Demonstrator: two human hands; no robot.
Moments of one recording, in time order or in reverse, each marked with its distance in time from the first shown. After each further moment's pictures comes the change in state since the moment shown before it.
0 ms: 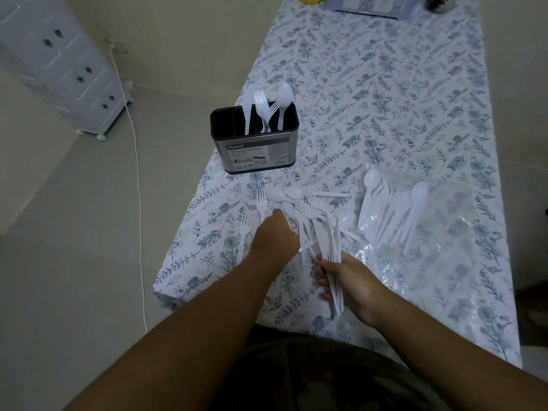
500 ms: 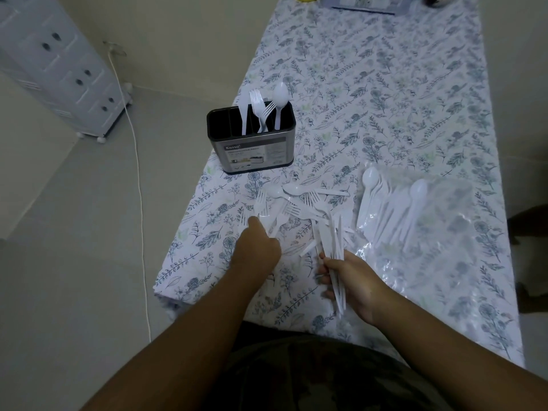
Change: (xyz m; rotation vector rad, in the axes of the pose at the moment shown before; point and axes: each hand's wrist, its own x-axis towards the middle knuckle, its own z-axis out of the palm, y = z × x) left_hand -0.017 -0.033 -0.007 -0.100 0.089 -0.075; right_hand 0.004 0.001 -0.006 0.042 0.022 0.013
